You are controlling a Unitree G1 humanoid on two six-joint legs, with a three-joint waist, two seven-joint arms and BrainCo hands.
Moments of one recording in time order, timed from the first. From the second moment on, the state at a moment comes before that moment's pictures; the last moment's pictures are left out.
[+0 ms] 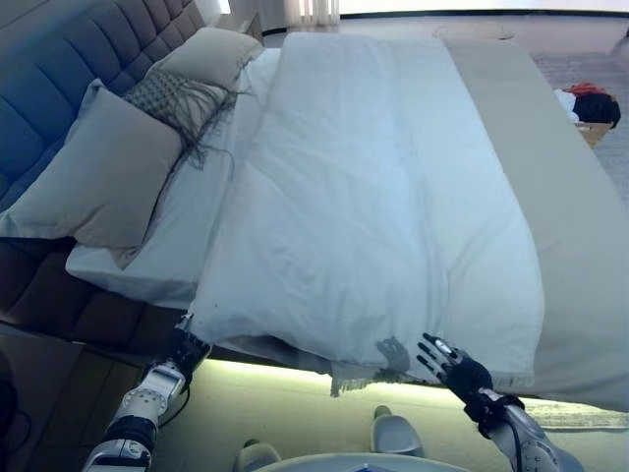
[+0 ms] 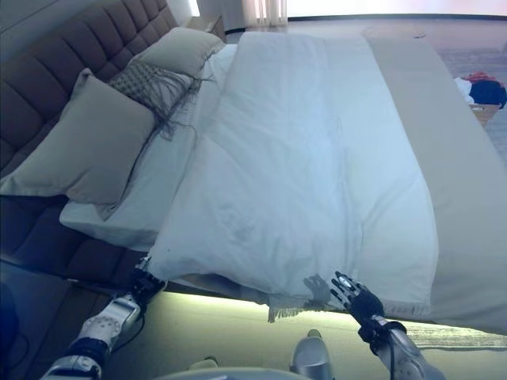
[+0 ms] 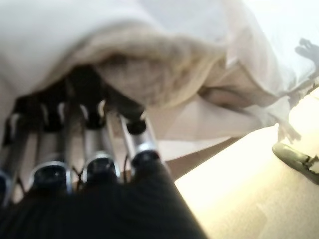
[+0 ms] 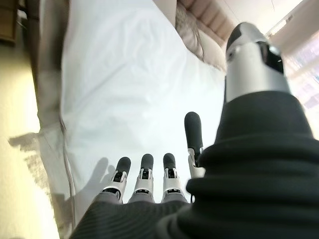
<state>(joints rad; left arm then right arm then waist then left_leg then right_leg) -0.11 0.43 0.00 0.88 -1.41 0.21 -0.22 0.36 -0.59 0.17 0.18 1.09 0.09 0.13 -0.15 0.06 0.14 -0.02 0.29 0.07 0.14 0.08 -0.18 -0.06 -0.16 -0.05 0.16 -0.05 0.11</state>
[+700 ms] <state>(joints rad) -0.26 0.55 0.01 1.11 -1.40 0.33 -0.11 0.36 -0.57 0.26 0.20 1.13 0.08 0.19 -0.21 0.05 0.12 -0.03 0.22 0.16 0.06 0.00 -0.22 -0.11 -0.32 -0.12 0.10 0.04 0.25</state>
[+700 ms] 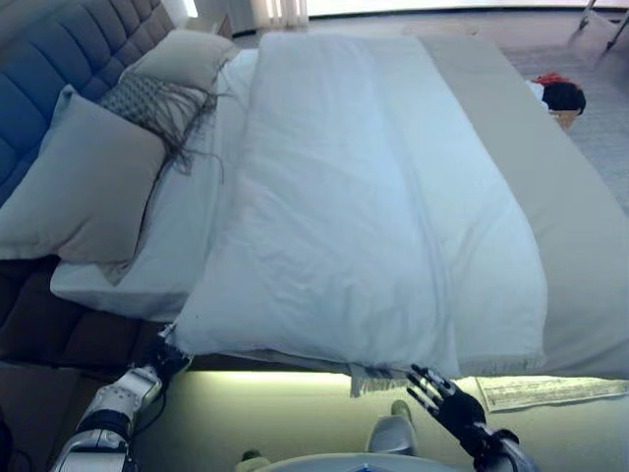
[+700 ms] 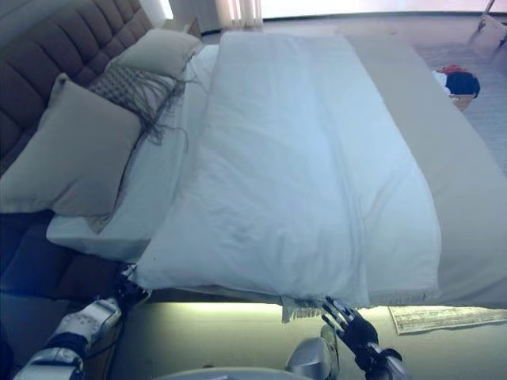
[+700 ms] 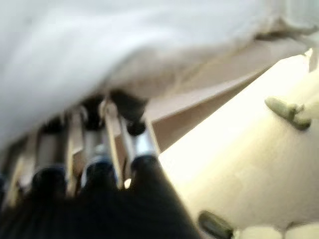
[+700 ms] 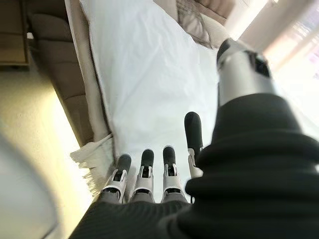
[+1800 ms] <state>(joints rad) -0.57 0.47 -0.02 1.13 -1.47 0.04 -0.05 -0.03 -0.75 0.25 0.15 1.16 -0.04 0.17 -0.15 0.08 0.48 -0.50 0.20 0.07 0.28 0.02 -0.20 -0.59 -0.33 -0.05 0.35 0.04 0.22</state>
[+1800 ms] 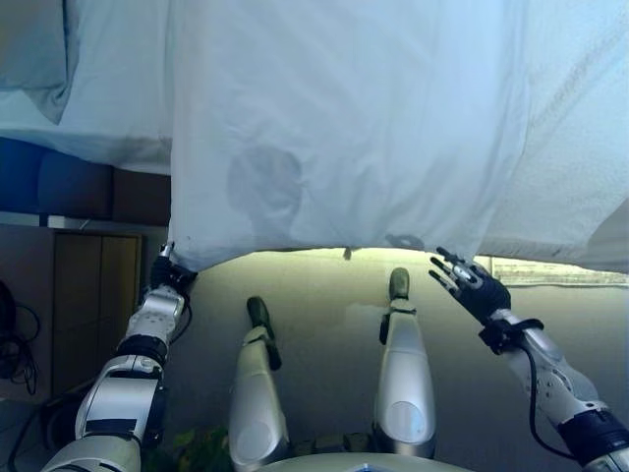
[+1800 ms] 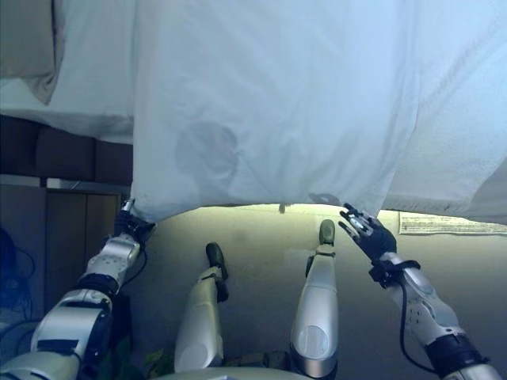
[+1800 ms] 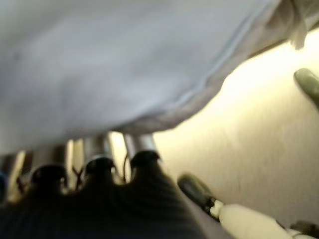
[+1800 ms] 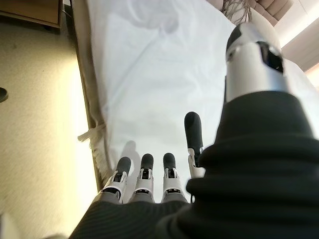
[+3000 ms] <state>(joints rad) -0.20 0.42 0.06 0.71 -1.58 0.00 -0.33 -0.04 -0.67 0.09 0.09 1.13 -0.12 0.17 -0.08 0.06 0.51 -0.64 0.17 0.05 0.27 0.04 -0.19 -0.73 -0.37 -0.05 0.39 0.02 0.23</state>
